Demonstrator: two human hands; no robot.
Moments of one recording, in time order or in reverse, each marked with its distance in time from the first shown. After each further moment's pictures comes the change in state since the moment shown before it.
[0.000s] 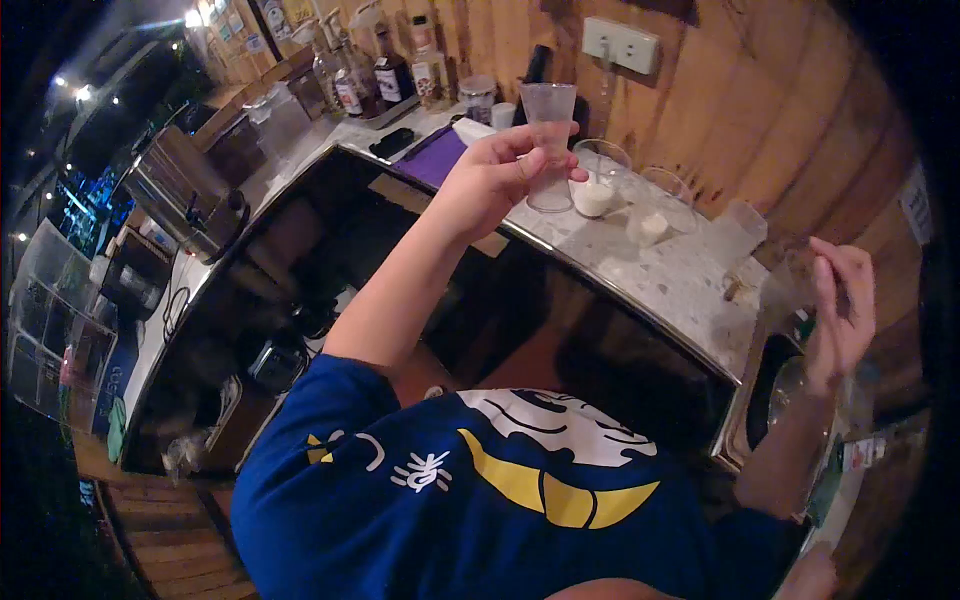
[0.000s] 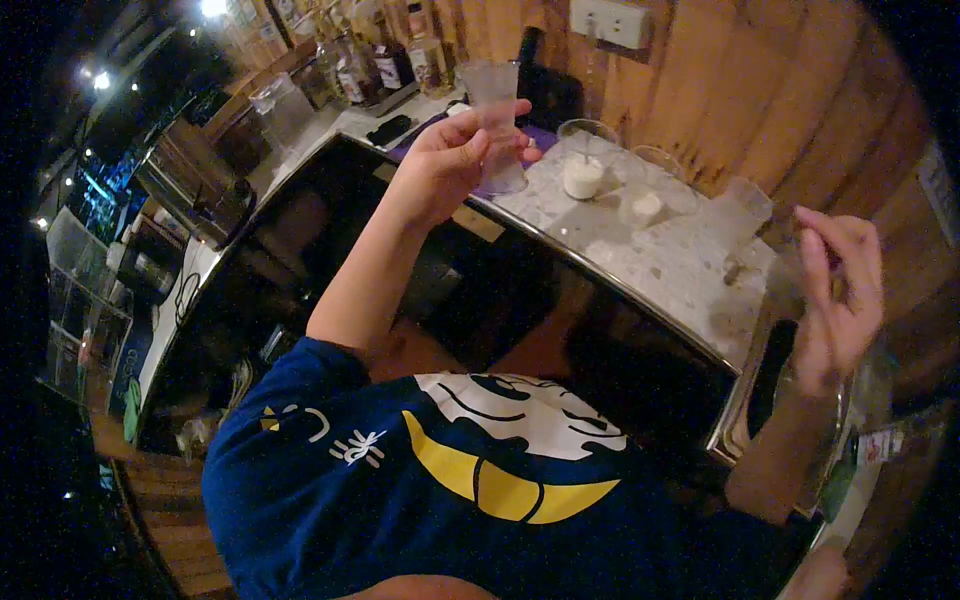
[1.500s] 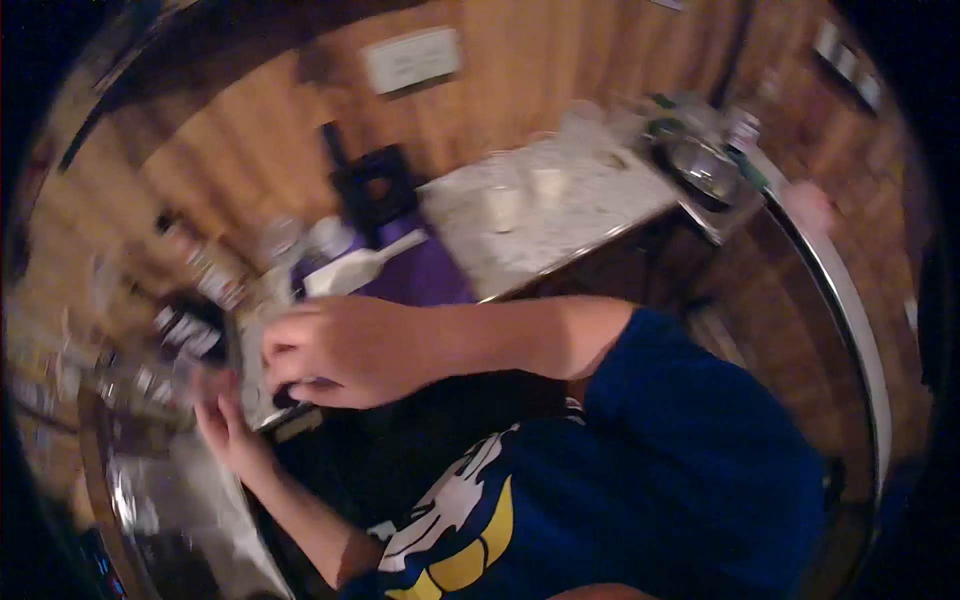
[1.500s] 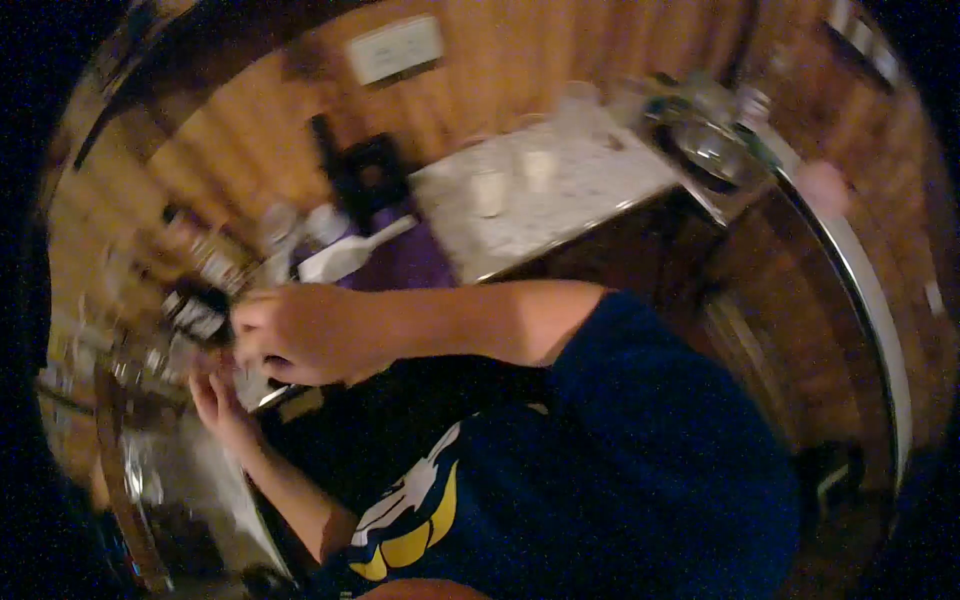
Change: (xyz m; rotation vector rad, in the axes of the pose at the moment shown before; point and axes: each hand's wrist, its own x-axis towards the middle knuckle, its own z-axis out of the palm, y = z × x) left_hand -0.018 0.039 -0.446 0.311 0.360 0.157; right_hand 0.121 -0.196 0.480 0.285 -0.324 -0.238
